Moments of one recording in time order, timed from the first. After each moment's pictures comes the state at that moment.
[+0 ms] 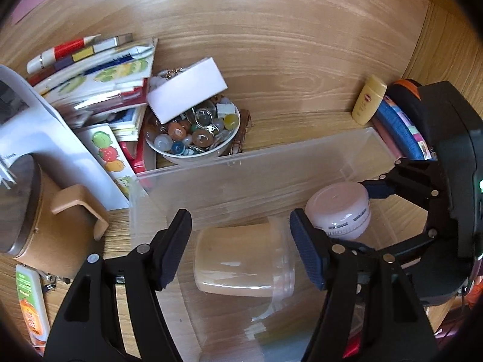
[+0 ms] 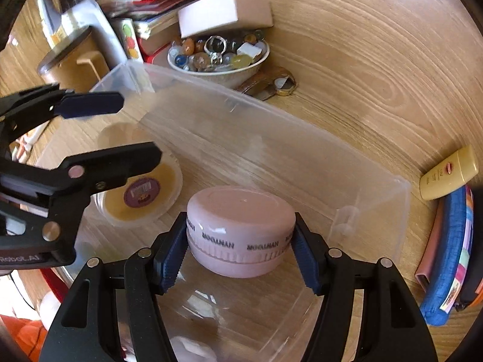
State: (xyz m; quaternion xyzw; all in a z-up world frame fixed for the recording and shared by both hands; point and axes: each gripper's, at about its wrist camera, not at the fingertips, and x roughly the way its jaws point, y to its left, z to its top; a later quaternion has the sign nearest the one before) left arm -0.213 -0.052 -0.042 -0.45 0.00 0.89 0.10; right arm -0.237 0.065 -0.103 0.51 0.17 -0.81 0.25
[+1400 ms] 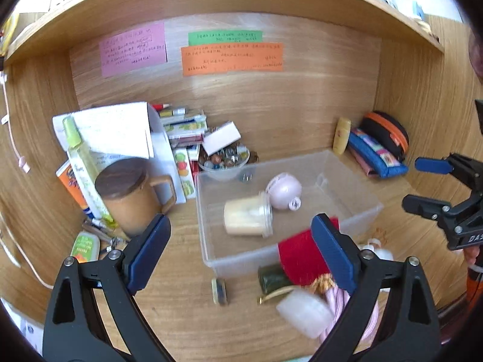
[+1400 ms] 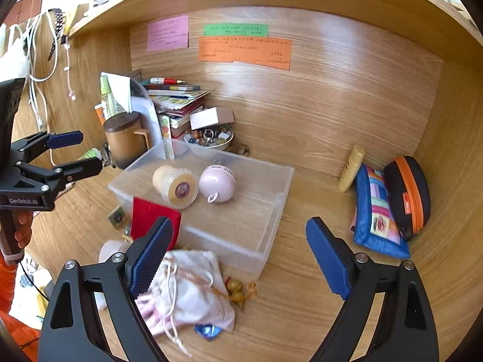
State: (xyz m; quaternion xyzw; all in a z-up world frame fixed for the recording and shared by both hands) left arm -0.048 -0.055 0.019 -0.30 0.03 0.95 0.04; right arm -0.074 0.164 -0.018 0.31 0.10 -0.92 0.22
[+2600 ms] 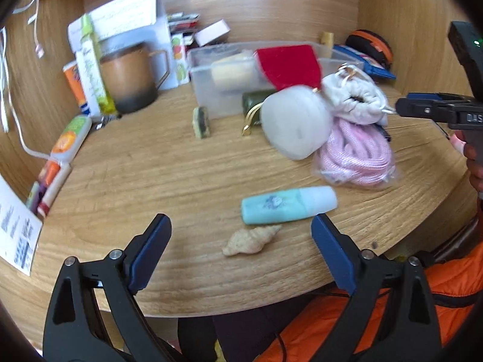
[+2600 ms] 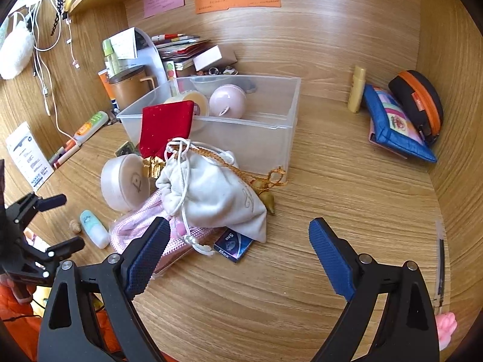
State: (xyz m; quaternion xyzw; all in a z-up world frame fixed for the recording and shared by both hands) left arm 0.066 -0.048 -0.109 -0.39 0.04 0.92 0.03; right arm -0.029 0.186 -0.099 0.38 0.05 -0.90 0.22
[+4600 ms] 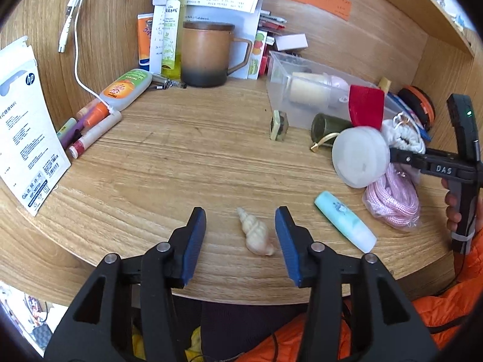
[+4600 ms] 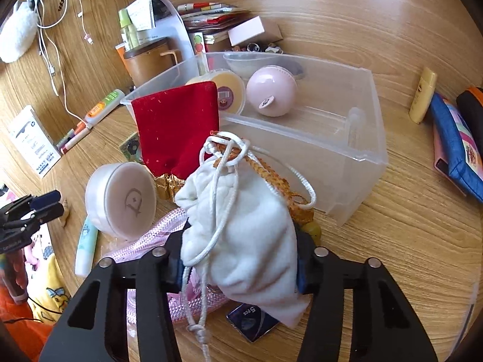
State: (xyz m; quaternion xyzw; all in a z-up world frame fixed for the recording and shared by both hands) left arm 0.076 -0.105 -0.101 -0.38 -0.10 0.92 -0.05; right arm -0.089 0.137 -0.118 0.41 0.08 -0.86 0.30
